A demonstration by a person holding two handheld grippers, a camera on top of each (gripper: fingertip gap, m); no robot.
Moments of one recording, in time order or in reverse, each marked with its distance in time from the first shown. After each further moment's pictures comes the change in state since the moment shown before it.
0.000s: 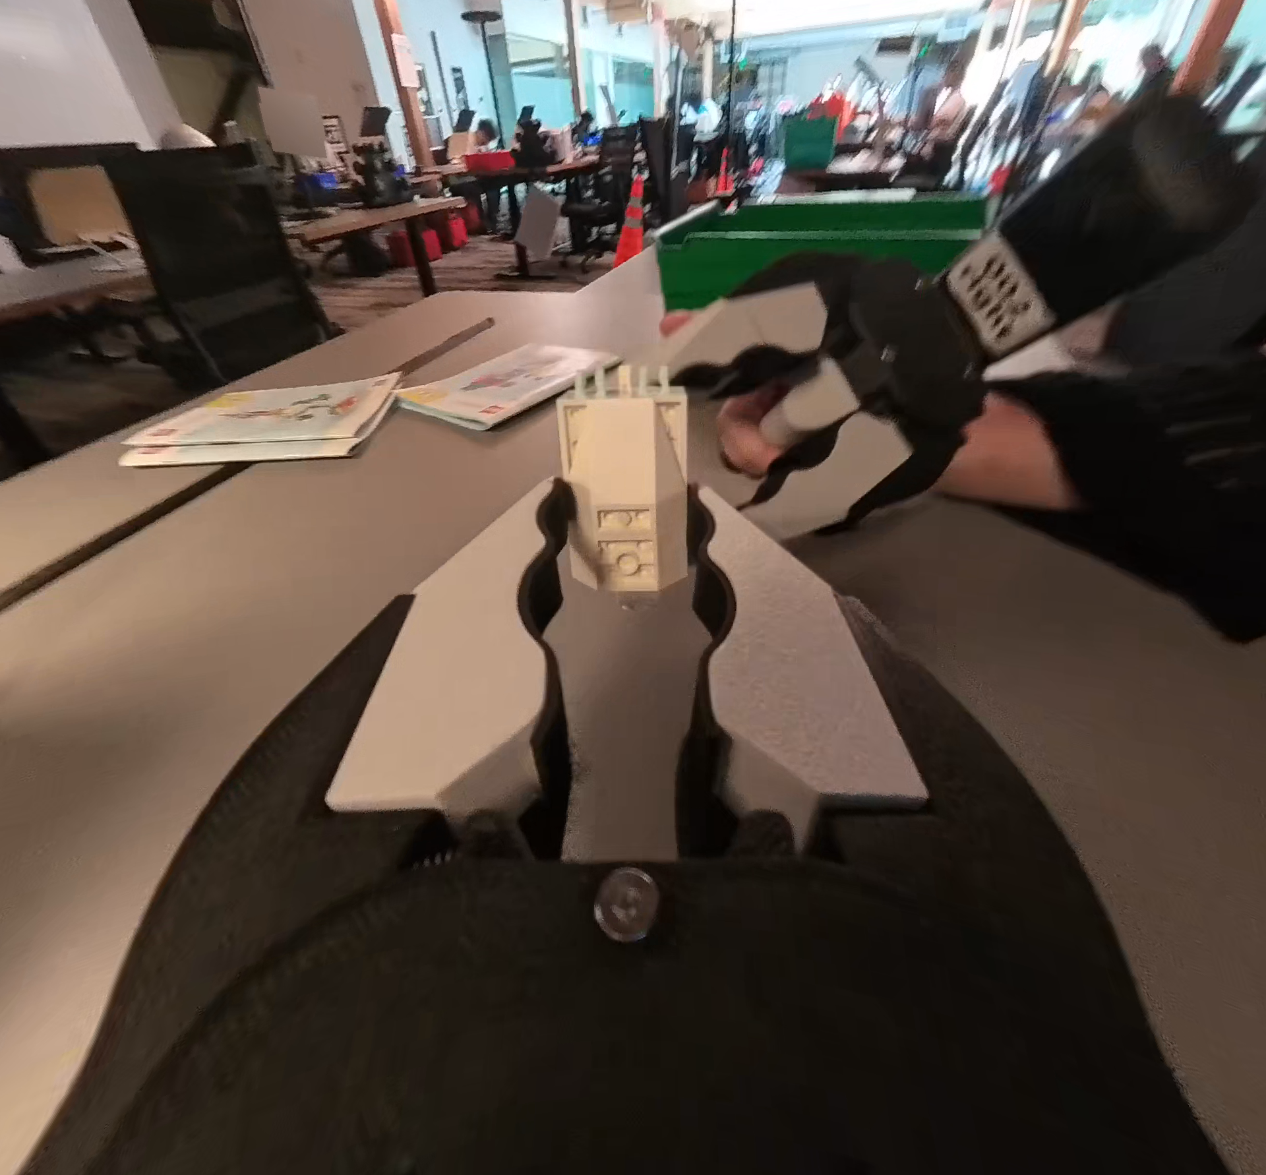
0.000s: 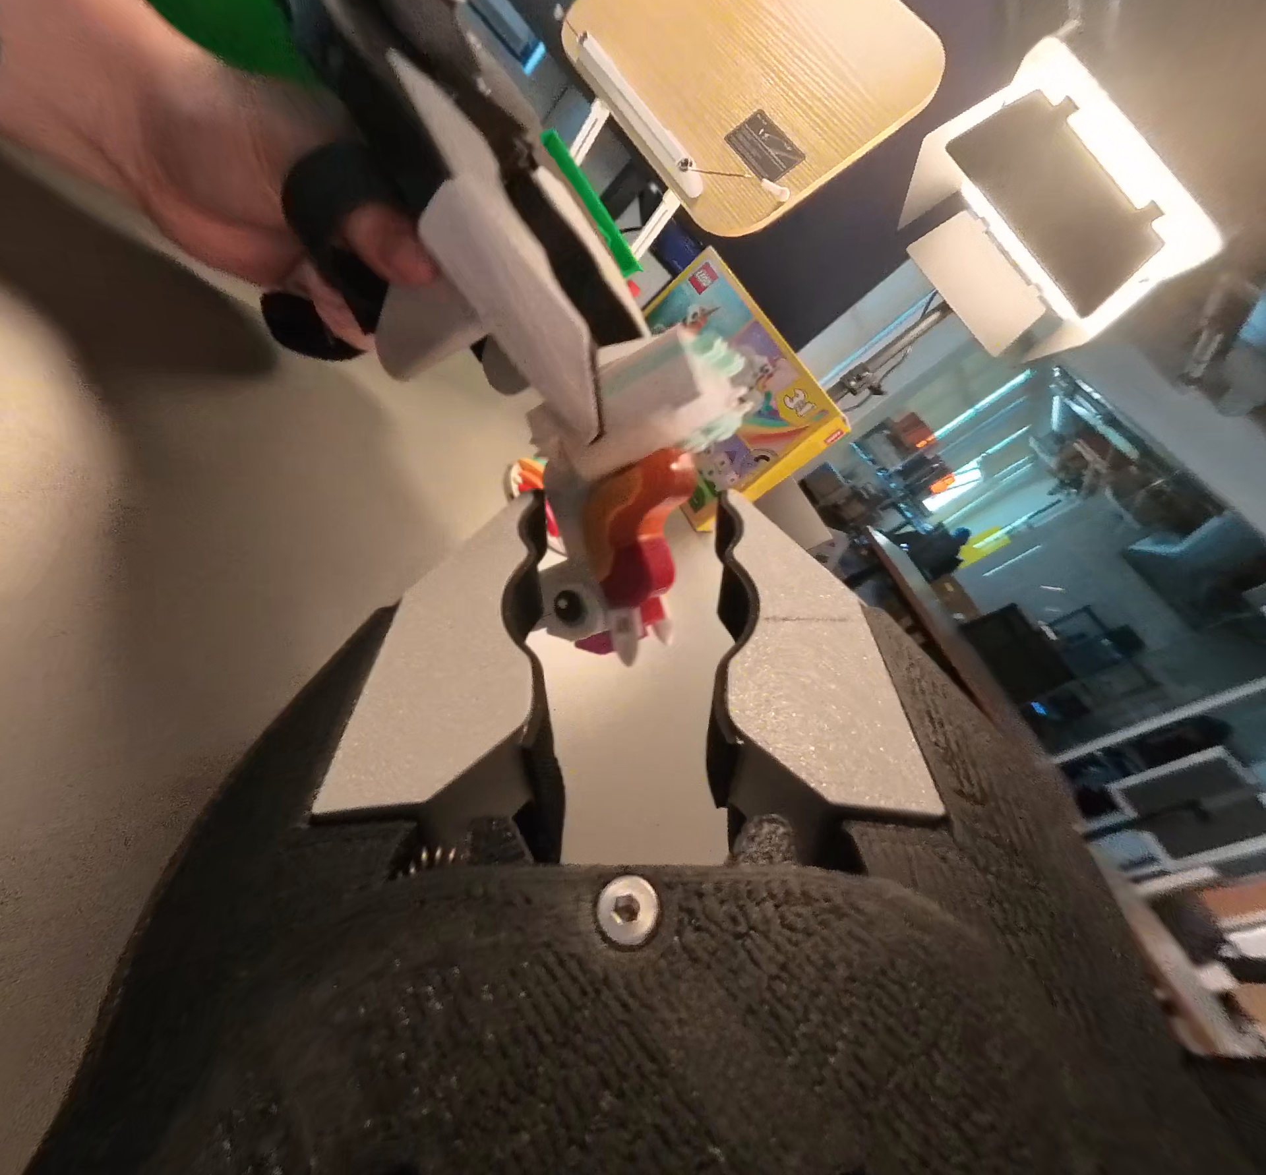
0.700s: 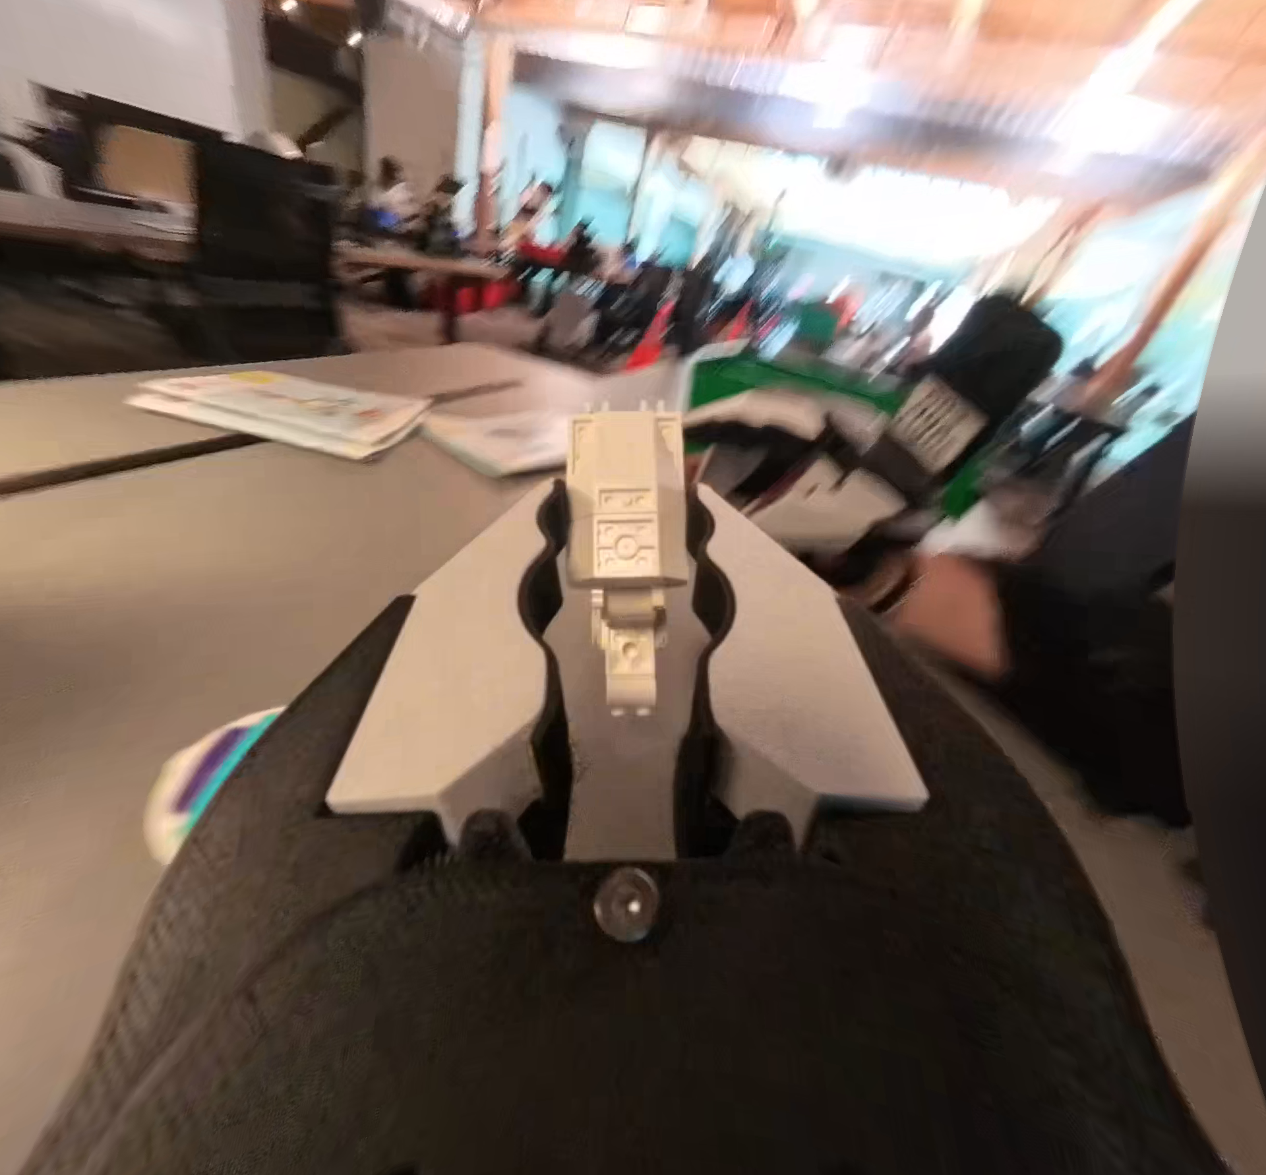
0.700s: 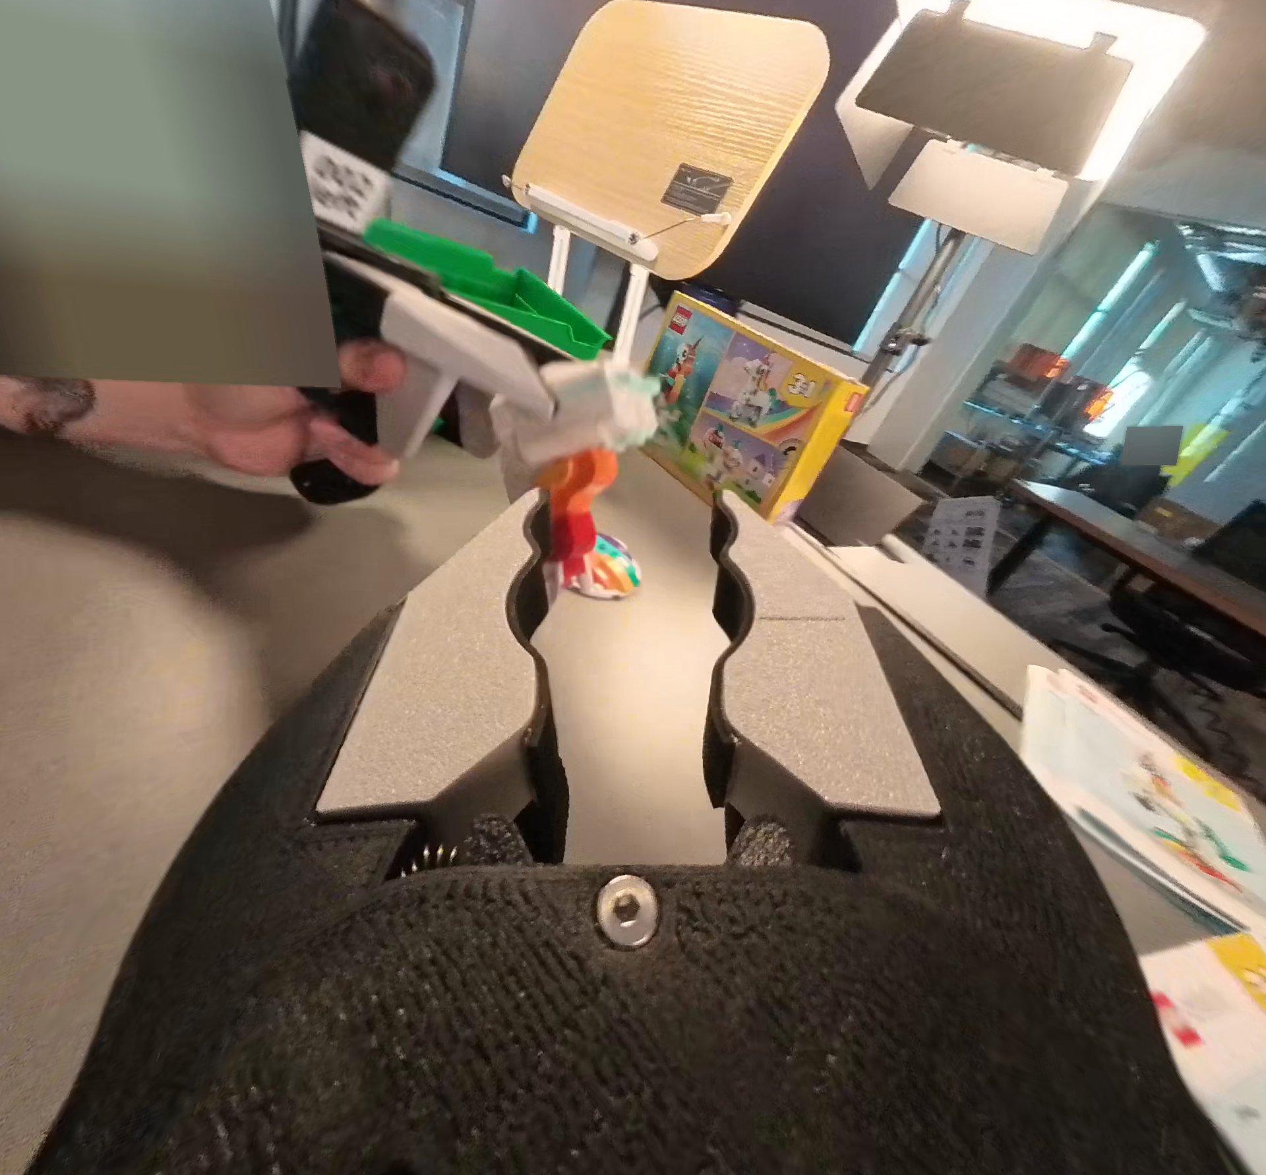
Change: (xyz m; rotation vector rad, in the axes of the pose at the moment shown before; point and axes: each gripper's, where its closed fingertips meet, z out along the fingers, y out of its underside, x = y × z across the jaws) left arm -0.023 -0.023 -0.015 0.183 -0.053 -0.294; right arm 0.025 -0.003 -0.017 0.133 -0.035 0.424
